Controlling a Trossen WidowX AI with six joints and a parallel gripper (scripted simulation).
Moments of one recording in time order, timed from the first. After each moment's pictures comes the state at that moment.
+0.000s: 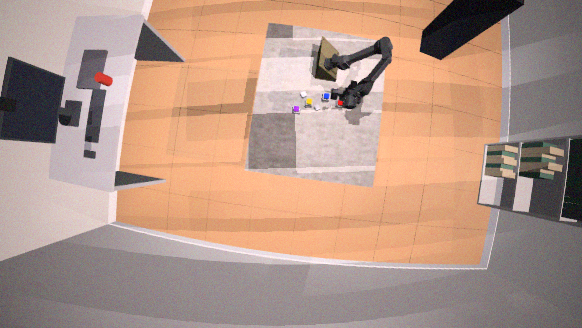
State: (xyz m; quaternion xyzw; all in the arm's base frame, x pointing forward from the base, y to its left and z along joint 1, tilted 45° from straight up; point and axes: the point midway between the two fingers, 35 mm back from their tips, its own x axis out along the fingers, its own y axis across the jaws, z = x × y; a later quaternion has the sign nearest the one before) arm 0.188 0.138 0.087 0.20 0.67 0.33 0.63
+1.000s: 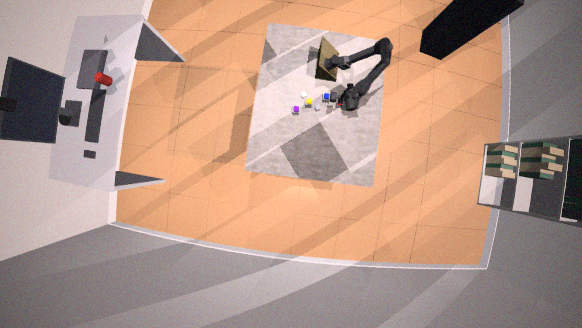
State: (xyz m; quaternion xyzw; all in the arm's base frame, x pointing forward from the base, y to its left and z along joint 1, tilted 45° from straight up) arm 0.184 0.169 0.060 0.21 0.67 0.33 0.63
